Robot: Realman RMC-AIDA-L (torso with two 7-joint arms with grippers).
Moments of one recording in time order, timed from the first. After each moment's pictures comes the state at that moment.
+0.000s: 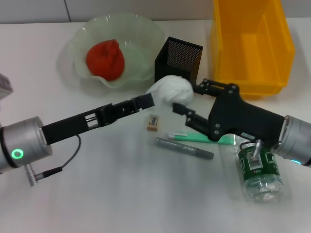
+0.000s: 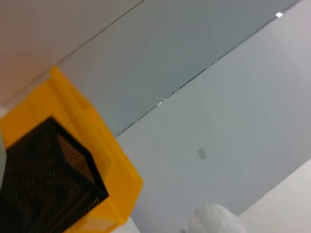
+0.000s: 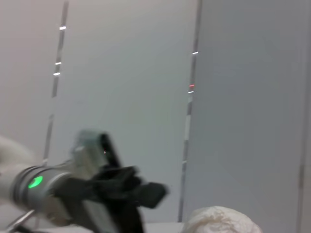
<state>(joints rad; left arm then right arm) -0.51 -2.07 0.72 0.26 1.71 1.66 -1.67 0.56 2.09 -0.62 -0.07 -1.70 -1.60 0.47</state>
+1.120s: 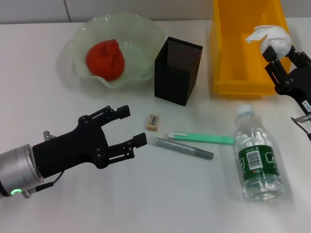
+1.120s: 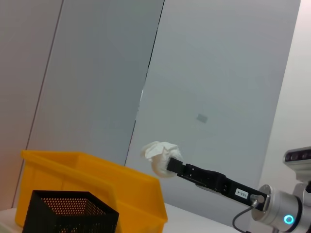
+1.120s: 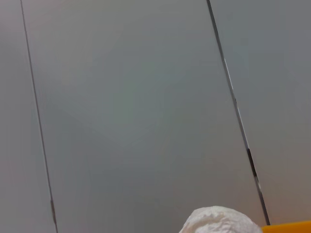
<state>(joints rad) -0.42 -2.07 0.73 0.23 1.73 1.66 -0.90 0.43 2.09 -0.48 0.07 -1.22 -1.48 0.47</state>
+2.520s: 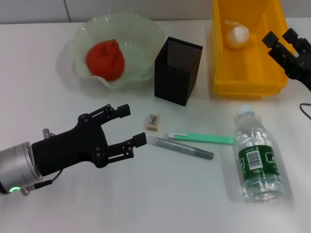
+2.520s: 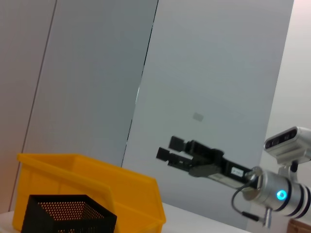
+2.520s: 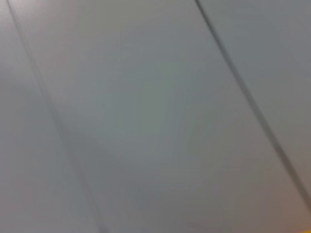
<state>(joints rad) -0.42 -2.07 0.73 0.25 1.74 1.67 -0.90 0.43 2.08 -0.54 -0.14 -1.30 -1.52 0.92</state>
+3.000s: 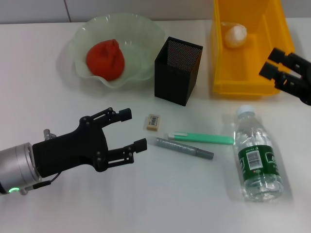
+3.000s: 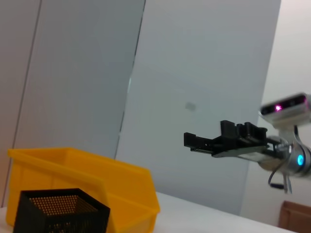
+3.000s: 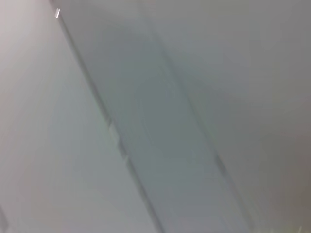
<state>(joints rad) -0.42 -2.06 0.77 0.28 1.74 1.67 -0.89 0.37 2.03 -0.57 -0.51 -1.65 -1.74 1.35</state>
